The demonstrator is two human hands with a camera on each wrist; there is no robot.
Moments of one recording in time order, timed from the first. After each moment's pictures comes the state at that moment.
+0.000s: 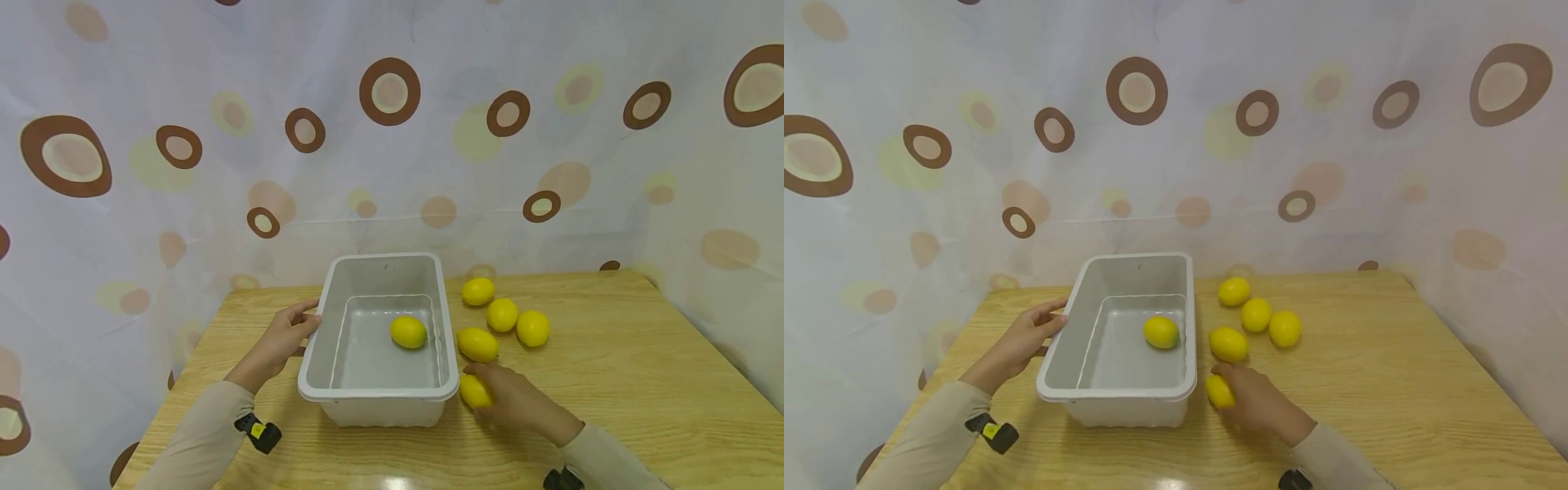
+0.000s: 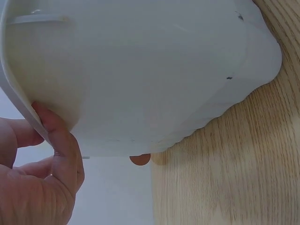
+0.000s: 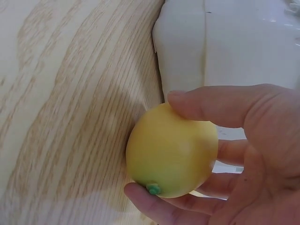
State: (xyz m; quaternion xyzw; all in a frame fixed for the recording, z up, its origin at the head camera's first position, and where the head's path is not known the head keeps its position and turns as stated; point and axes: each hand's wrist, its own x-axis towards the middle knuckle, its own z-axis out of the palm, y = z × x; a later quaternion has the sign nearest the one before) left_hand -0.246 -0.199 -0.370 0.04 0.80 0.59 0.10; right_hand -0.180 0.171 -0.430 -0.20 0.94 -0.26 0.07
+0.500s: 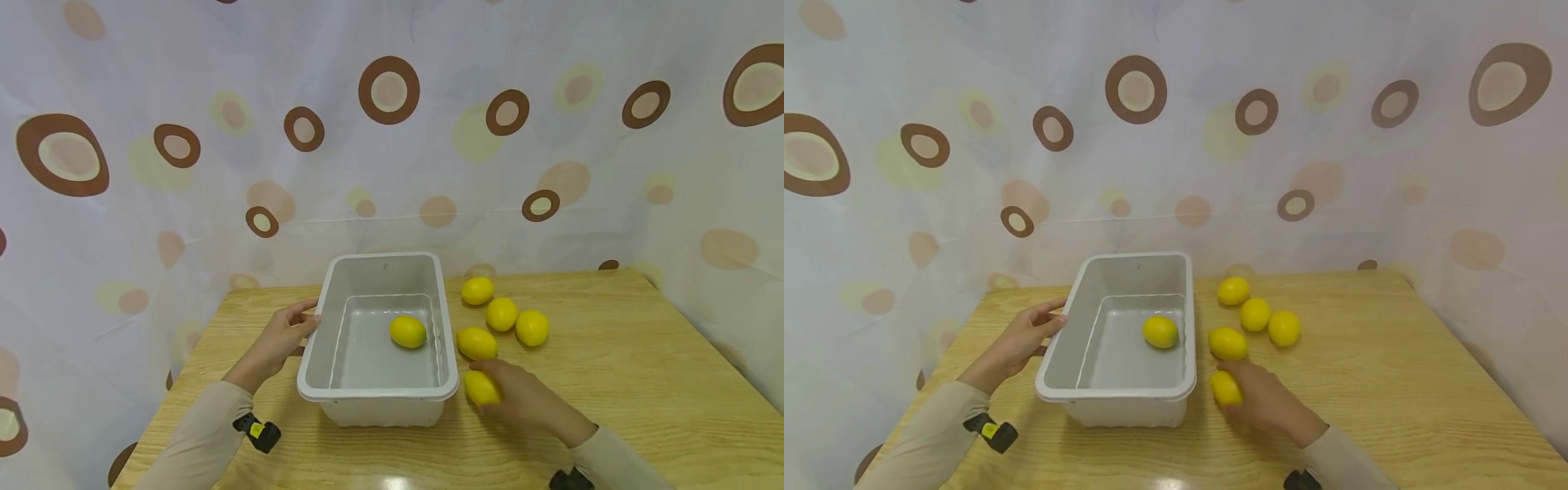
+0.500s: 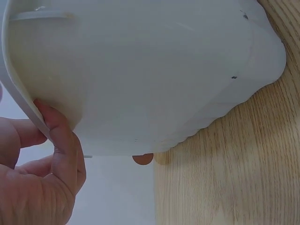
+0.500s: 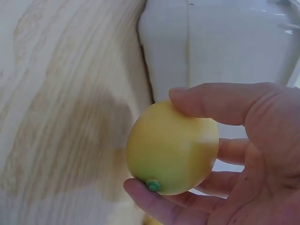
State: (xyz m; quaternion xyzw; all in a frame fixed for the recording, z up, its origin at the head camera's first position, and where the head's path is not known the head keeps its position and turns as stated) left_hand -0.246 -0.200 -0.369 0.04 0.80 0.59 0.10; right_hand -0.177 0.182 -0.423 -0.18 0.94 -0.28 0.07
